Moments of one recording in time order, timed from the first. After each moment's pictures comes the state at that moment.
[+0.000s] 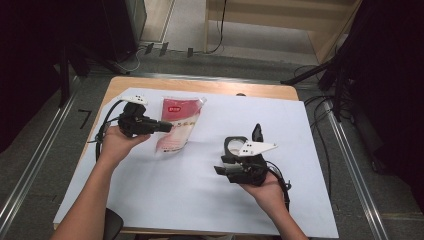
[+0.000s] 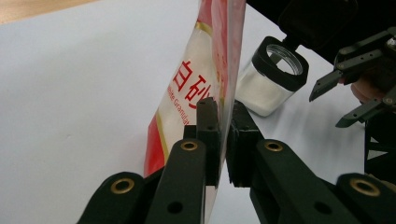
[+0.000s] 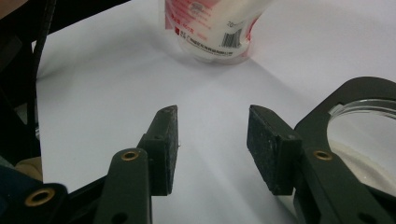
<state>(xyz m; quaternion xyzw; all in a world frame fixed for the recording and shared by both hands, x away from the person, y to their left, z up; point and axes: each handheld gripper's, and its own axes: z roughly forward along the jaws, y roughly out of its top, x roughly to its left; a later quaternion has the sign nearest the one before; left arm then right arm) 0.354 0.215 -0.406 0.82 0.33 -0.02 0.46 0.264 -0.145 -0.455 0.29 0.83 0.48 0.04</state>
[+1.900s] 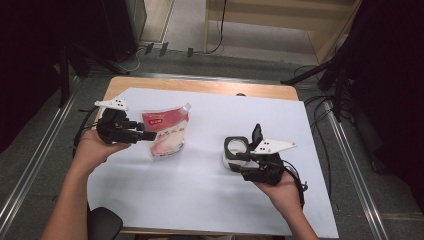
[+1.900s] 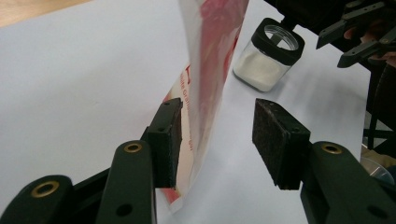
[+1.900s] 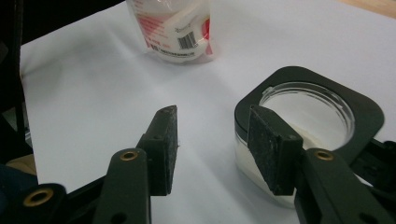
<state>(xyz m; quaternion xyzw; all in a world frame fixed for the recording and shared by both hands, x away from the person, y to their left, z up) 0.325 0.253 -0.391 0.83 0.33 0.01 0.45 0.260 -0.180 -0.439 0.31 0.82 0.48 0.06</state>
